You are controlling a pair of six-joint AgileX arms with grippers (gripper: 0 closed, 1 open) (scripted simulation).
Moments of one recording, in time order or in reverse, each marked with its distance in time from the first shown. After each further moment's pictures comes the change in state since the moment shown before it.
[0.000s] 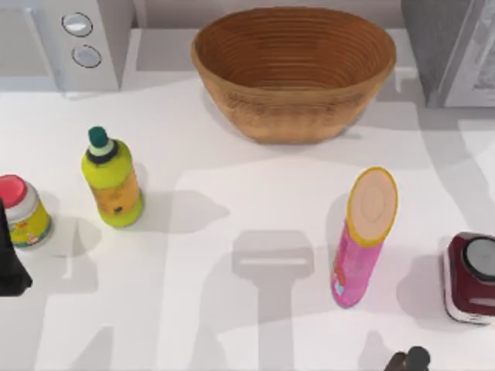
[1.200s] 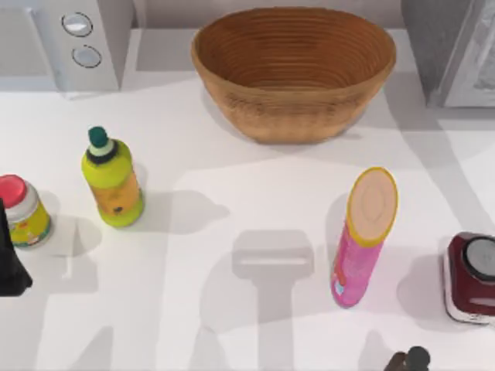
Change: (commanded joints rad) left arm 0.000 0.000 0.000 0.000 0.000 0.000; right arm 0.060 0.274 0.119 0.157 0.071 -0.001
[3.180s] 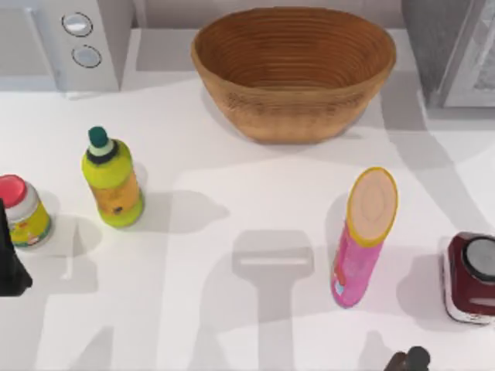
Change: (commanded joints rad) left arm 0.000 0.000 0.000 0.000 0.000 0.000; right arm 0.110 -0.143 0.011 -0.153 0.112 -0.002
